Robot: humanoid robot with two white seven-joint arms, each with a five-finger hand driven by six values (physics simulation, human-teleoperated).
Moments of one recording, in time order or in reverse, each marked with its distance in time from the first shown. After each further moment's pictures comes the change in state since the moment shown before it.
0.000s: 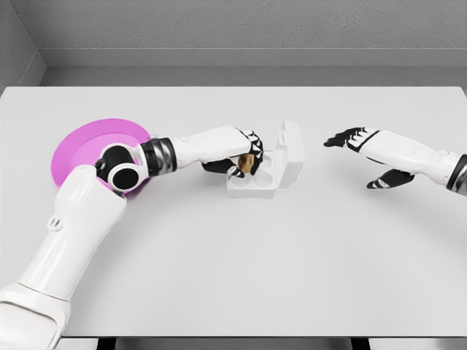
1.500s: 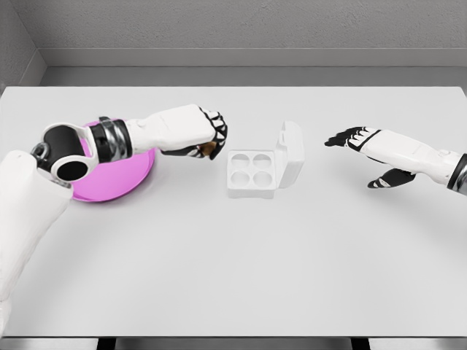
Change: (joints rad) left arm -0.012 0.232 -0.017 -0.274 -0.037 -0.001 -0.001; right arm -0.002 -0.002 -0.001 0.002 0.000 0.002 0.001
